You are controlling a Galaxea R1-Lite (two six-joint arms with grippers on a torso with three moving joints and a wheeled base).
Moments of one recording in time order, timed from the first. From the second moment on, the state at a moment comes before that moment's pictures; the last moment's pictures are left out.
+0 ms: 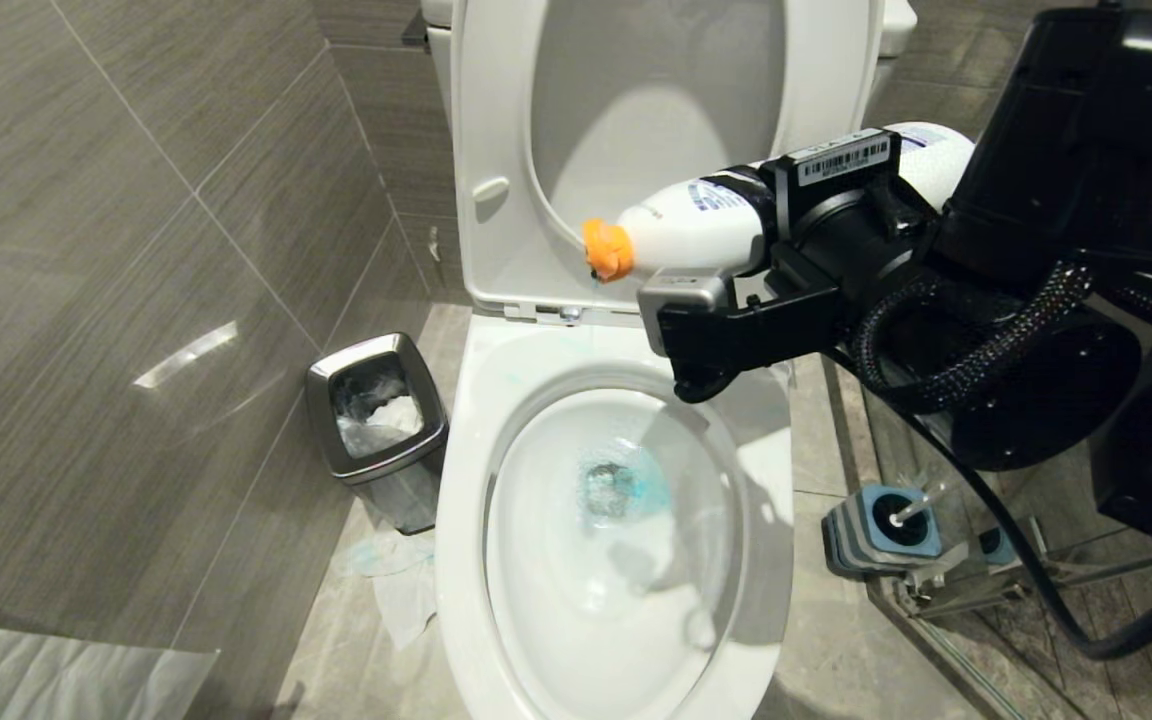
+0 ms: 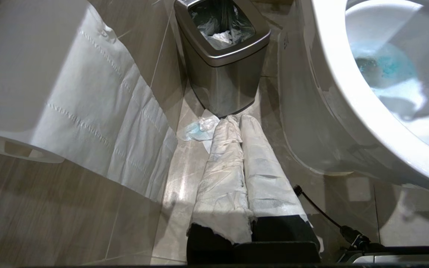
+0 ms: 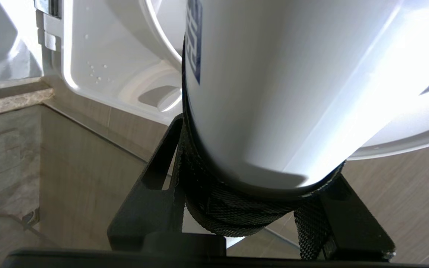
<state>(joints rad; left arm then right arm) 0.01 0.00 0.00 0.00 0.00 0.00 0.87 1.67 -1.23 -0.61 -0.78 -1.92</state>
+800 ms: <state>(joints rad) 0.01 0.00 0.00 0.00 0.00 0.01 0.90 1.50 -1.08 -0.61 -0.89 -1.92</state>
